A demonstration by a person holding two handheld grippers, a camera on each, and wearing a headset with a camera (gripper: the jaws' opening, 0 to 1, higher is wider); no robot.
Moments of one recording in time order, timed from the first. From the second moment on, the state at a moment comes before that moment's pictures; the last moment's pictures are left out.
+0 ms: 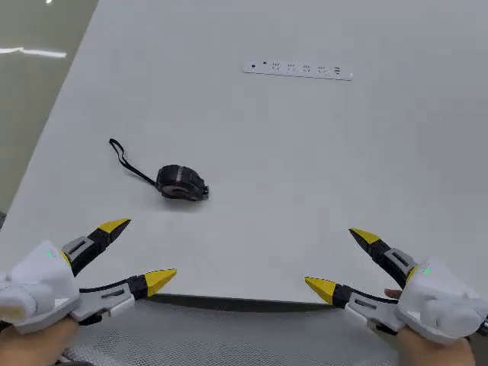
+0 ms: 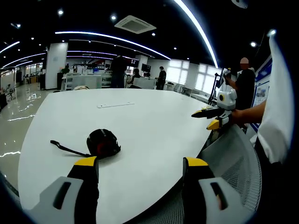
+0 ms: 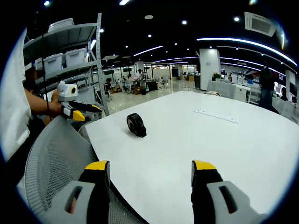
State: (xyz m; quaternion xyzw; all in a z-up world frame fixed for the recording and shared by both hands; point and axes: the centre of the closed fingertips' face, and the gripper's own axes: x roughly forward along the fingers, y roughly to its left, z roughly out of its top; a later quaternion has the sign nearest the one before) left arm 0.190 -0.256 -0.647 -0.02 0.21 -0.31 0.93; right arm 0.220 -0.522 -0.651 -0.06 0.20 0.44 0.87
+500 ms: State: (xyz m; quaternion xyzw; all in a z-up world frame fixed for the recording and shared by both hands) left arm 0.189 -0.260 -0.643 -0.02 0.21 -0.31 0.93; right arm 0.220 -0.521 -0.651 -0.06 0.20 0.44 0.87
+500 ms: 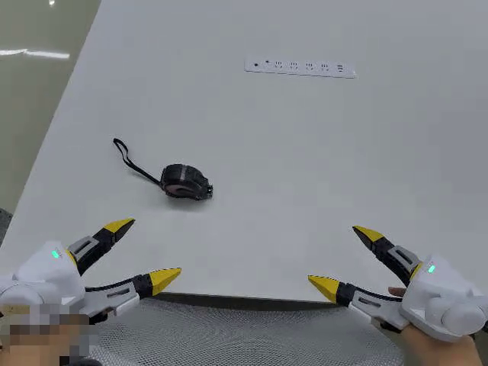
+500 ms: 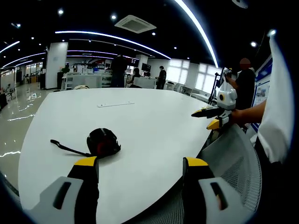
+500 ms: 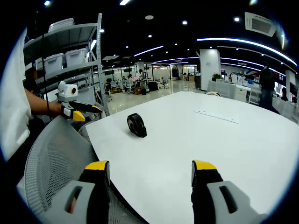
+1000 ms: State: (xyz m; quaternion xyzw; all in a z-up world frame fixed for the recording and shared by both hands) left arm 0.190 -0.255 -0.647 -0.01 0.21 -0.31 0.93; right arm 0.220 -0.518 -0.649 -0.05 0.19 0.45 0.87
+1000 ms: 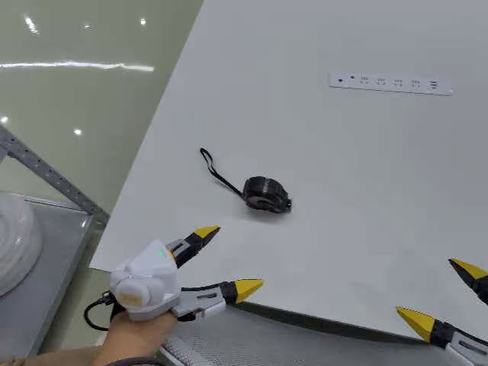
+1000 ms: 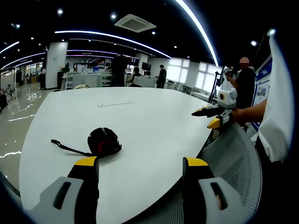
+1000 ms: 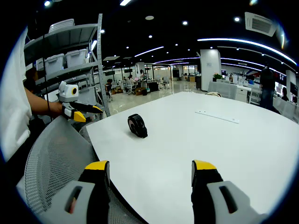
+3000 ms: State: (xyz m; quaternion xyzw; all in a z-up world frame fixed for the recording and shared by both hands) left arm 0.214 -0.248 -0.658 0.03 0.23 -0.36 0.90; right arm 0.226 -0.495 -0.651 -0.05 0.20 0.50 0.84
